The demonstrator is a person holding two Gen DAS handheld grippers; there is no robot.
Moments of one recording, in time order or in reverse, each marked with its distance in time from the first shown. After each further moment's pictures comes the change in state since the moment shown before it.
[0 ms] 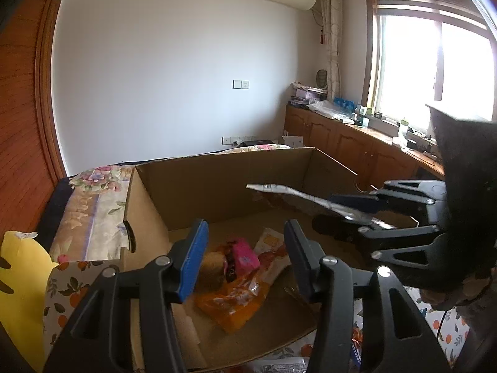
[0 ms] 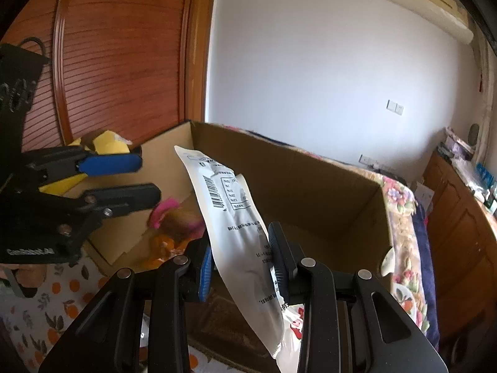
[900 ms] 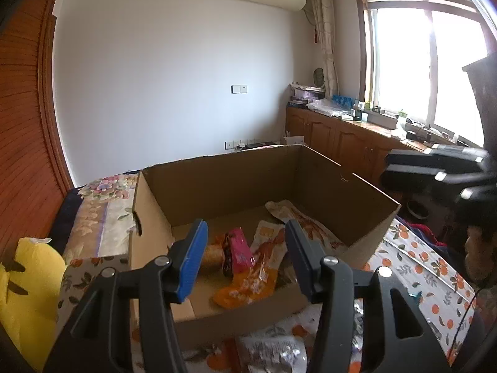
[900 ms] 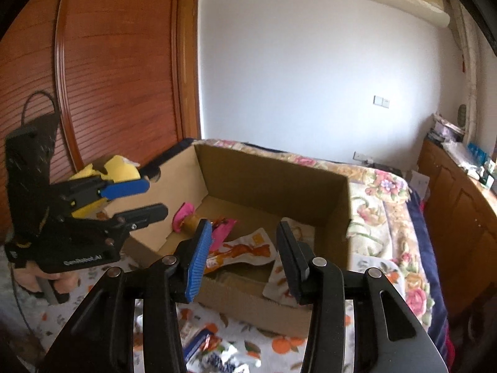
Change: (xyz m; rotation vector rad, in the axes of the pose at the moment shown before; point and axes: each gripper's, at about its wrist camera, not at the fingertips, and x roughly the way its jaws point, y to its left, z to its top) left arm -0.034 -0.022 -0.011 0.062 -0.016 0.039; right arm -0.087 -0.004 -0.003 0.097 -0.067 -0.010
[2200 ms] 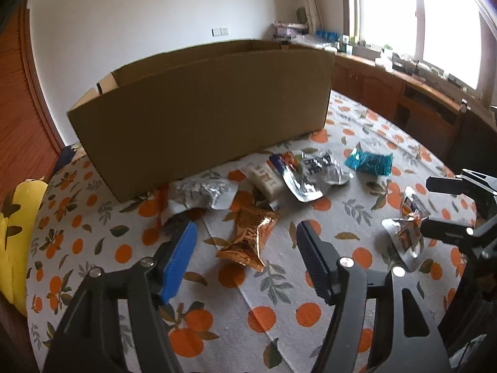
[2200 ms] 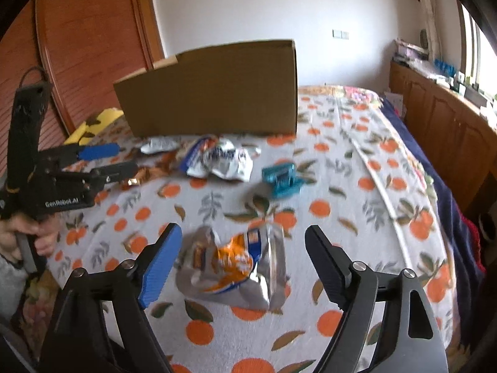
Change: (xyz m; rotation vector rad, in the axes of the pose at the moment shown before) left arm -0.031 -0.077 -0.134 0.093 0.278 -0.002; right arm -0.079 0.024 -0.212 0.232 0.180 -0.060
